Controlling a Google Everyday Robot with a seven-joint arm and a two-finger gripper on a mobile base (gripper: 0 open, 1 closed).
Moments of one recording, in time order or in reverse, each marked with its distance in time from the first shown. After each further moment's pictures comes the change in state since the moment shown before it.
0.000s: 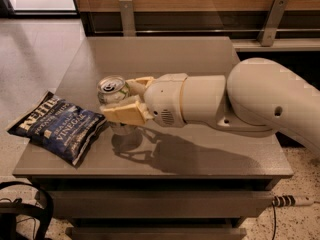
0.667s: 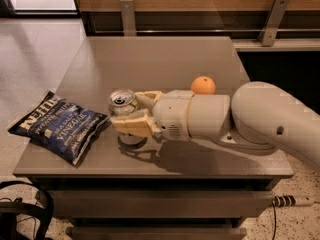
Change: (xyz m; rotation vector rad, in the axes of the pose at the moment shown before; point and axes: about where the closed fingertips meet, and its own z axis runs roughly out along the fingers) arm 0.037 -0.005 -0.003 0.028 -0.012 0.016
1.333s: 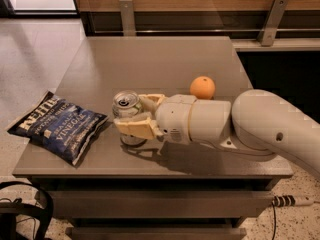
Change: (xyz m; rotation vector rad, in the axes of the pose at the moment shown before) arm 0.014 -0.005 0.001 0.022 -0.006 -0.001
